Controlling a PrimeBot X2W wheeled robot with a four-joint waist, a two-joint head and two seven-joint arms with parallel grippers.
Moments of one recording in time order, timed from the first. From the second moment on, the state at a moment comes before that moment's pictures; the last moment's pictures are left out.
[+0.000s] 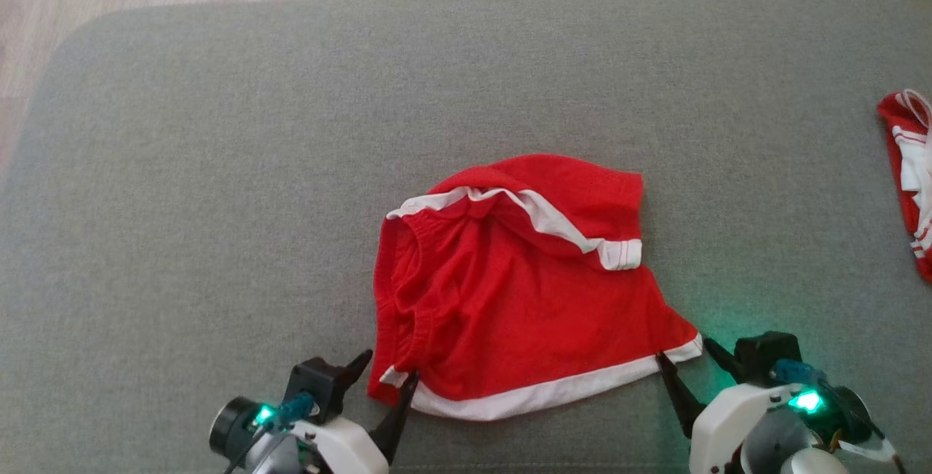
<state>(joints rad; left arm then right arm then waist) 0.05 0.16 -0.44 0.17 -0.17 -0.07 0.07 0.04 -0.14 0.17 0.28 0.13 0.12 0.24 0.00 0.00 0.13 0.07</state>
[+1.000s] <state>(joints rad) 0.04 0.22 -0.38 -0.51 -0.67 -0.12 0.28 0.06 -0.09 -0.20 -0.53 0.78 0.12 0.47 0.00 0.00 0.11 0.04</state>
